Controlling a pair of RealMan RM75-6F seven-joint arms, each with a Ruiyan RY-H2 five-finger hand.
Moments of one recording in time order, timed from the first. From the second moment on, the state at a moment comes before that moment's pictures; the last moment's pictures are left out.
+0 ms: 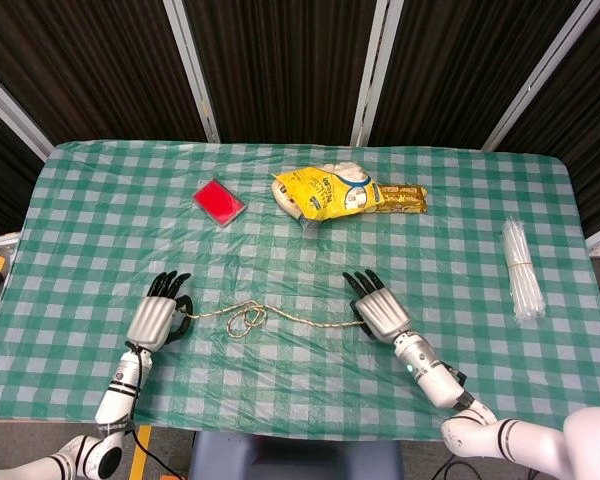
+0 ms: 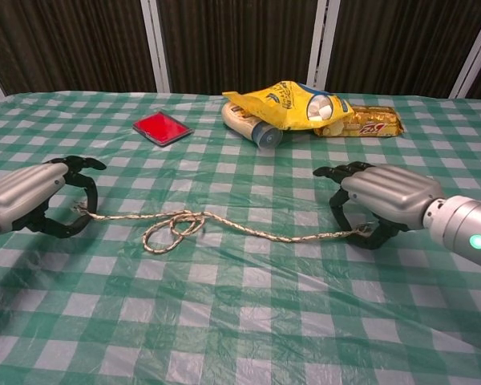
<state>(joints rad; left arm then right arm) -0.46 -1.76 -0.11 -1.08 1.39 1.18 0.05 0.62 -1.67 0.10 -1.24 -1.37 0.92 -0.36</state>
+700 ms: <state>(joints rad) -0.41 -1.65 -0.15 -1.01 1.34 1.21 -0.02 0.46 -1.37 0.09 -1.34 -1.37 1.12 -0.19</state>
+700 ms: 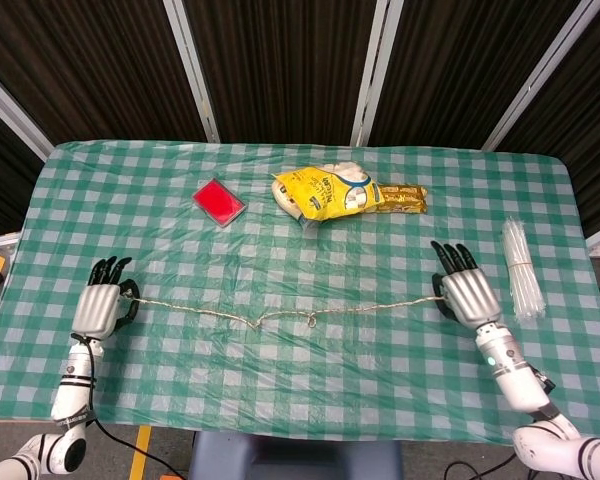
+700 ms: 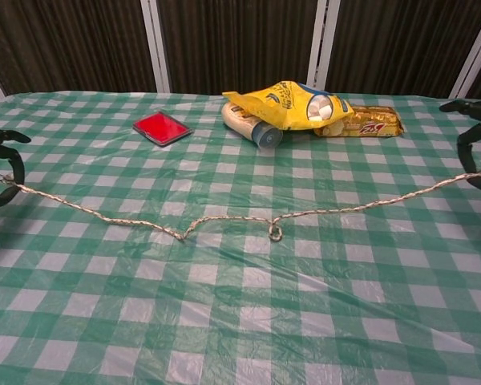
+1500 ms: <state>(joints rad) -0.40 -1.68 -0.16 -0.89 1.30 1.15 -0.09 0.35 -1.33 0.05 -1.19 -1.35 1.13 0.01</state>
